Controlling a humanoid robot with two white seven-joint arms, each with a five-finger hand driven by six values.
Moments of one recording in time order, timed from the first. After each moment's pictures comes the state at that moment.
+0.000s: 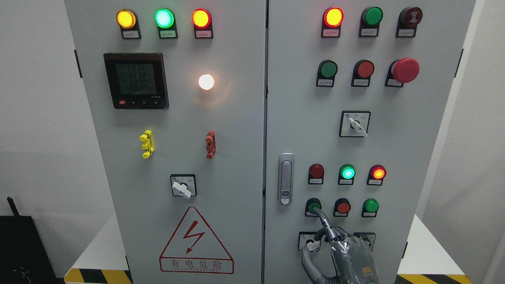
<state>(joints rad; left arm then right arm) 0.05 -0.10 -0.16 -0.07 0.12 -0.03 -0.02 -0.20 0.13 0.00 -1.66 1.13 -0.33 -0.13</state>
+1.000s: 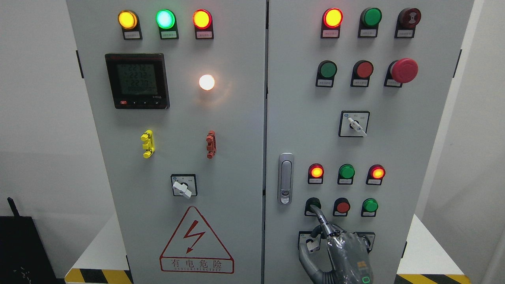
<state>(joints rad) 0.05 -0.10 -0.16 -0.07 0.12 -0.03 -0.02 -0.24 0.13 -0.01 -1.59 1.13 -0.33 -0.13</state>
